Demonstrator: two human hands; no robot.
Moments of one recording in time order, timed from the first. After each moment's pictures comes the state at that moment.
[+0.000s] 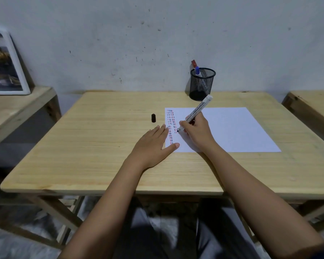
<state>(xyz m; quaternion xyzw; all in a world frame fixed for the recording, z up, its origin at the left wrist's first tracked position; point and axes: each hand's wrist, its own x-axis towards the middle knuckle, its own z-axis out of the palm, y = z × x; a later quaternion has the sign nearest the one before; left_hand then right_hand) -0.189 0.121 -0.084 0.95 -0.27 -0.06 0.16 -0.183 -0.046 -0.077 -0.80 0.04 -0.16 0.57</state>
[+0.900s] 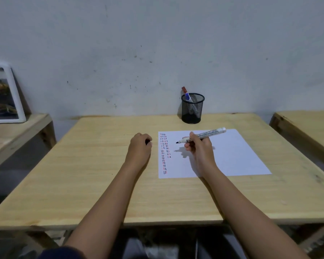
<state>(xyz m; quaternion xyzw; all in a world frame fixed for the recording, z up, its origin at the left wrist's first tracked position) -0.124 0.109 -0.070 0.91 -0.11 0.08 0.38 -0.192 -0.057 -0.061 -0.53 0.13 -0.18 0.82</state>
